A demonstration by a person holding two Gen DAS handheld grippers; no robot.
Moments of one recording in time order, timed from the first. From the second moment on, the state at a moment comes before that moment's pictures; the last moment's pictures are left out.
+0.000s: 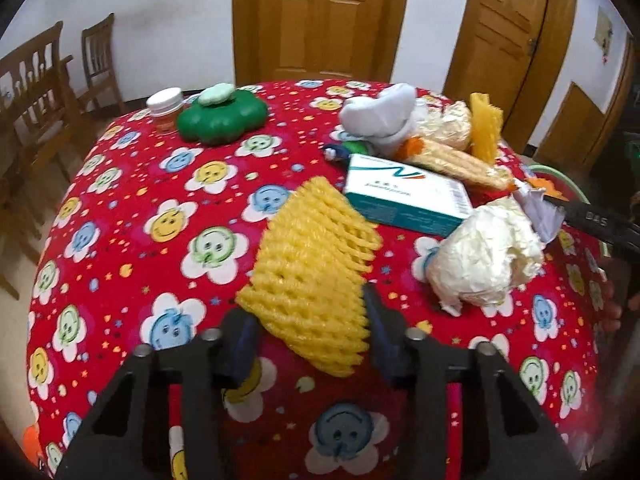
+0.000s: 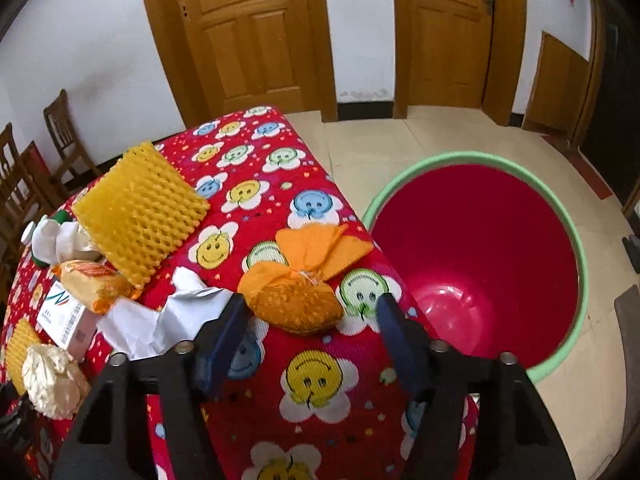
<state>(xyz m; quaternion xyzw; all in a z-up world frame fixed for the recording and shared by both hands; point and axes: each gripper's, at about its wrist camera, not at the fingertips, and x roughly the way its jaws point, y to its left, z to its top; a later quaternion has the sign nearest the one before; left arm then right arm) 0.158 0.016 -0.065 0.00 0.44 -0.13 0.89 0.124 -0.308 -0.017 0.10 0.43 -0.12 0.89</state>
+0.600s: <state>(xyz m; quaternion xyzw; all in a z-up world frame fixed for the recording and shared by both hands) 0.125 0.019 -0.018 -0.06 0.39 -0.16 0.91 0.082 -0.298 0.018 0.12 0.39 -0.06 0.91</state>
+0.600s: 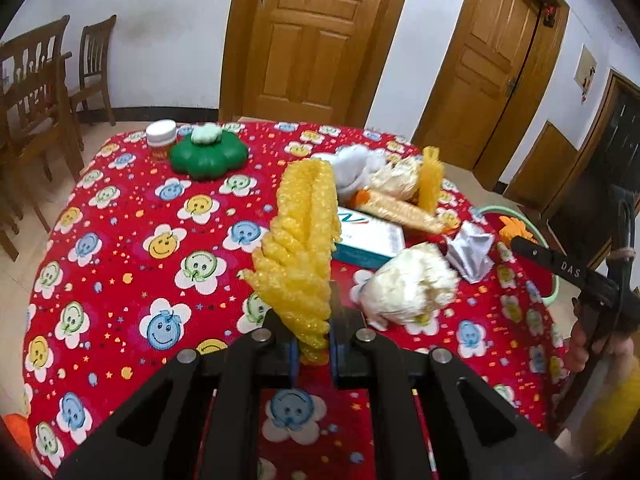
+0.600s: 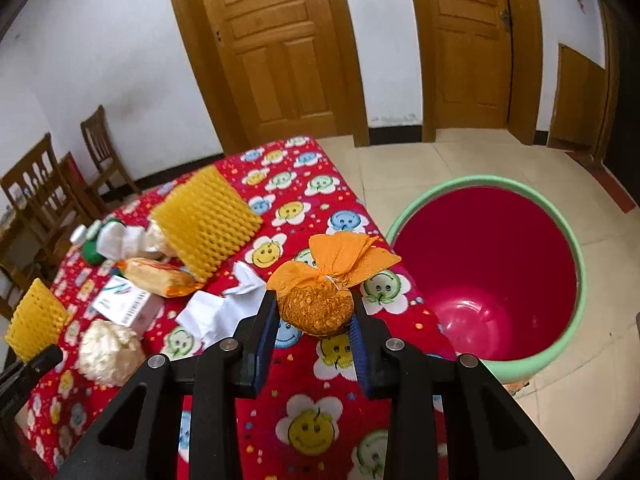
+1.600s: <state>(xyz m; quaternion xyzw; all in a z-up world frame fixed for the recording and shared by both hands) 0.157 -0.241 0.005 0.03 0.43 -0.33 0.84 0.046 -0.456 0.009 0.19 0.39 -0.12 0.89</state>
